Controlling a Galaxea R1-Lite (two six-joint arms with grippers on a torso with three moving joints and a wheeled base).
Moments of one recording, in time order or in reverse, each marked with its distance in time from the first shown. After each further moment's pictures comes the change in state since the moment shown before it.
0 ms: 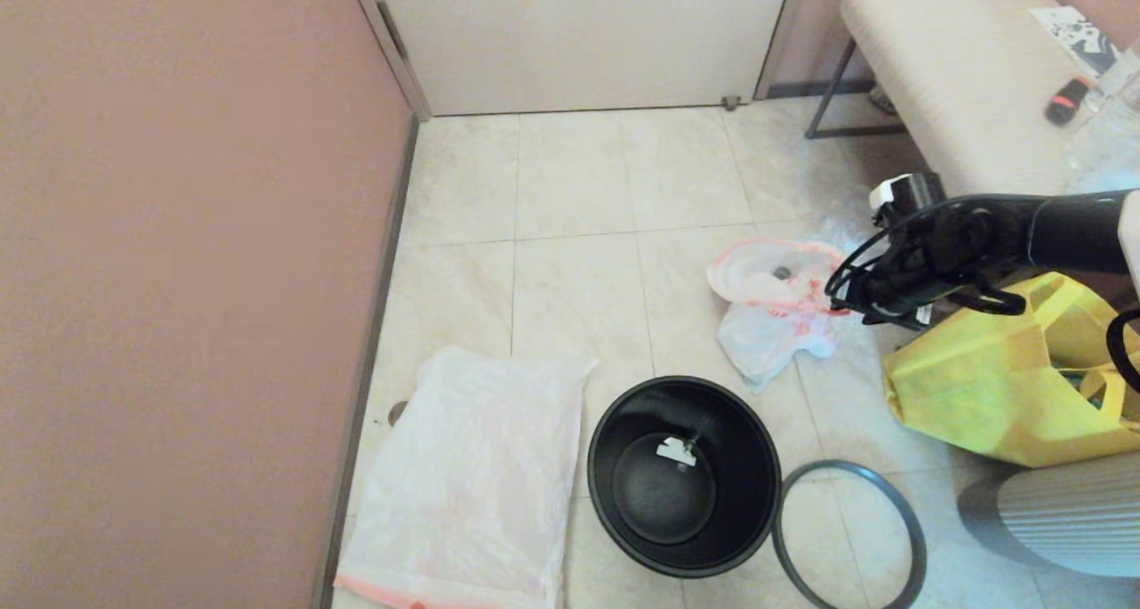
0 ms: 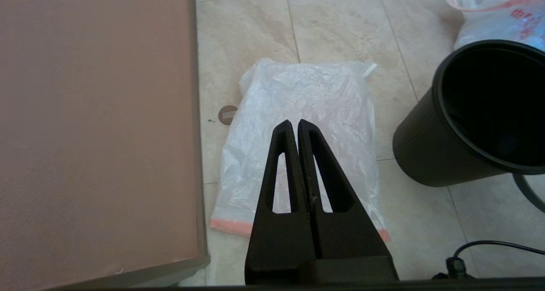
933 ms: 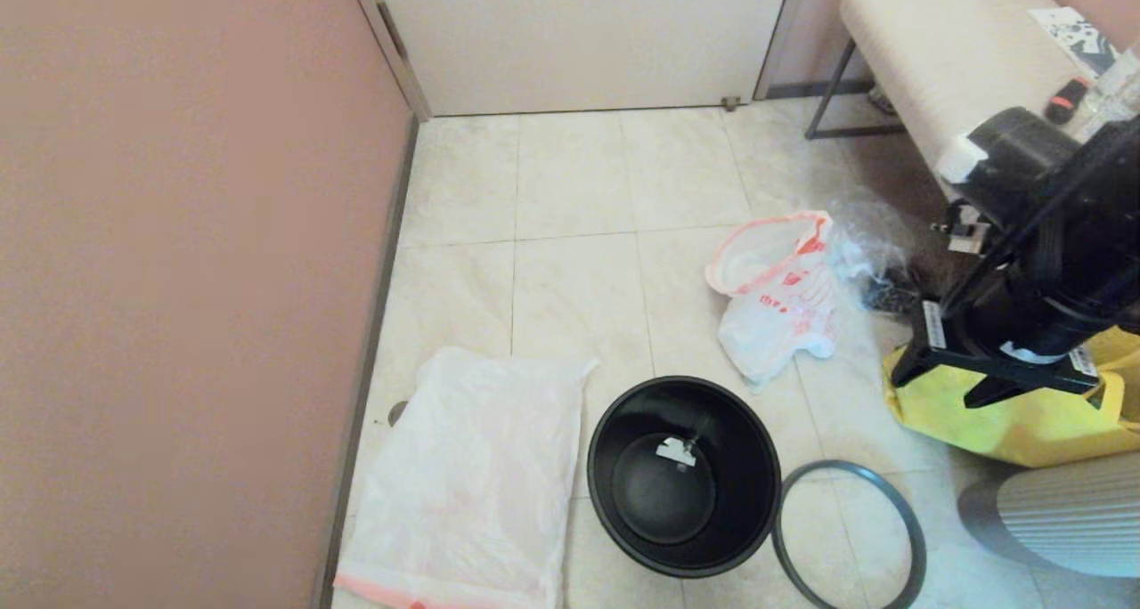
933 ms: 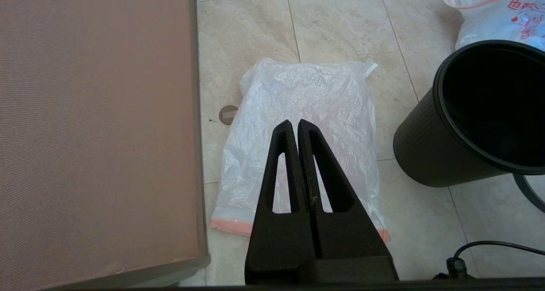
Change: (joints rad) left arm 0.000 0.000 0.000 0.000 0.000 0.000; right arm 0.256 -0.498 0.225 0.626 -0.030 0.157
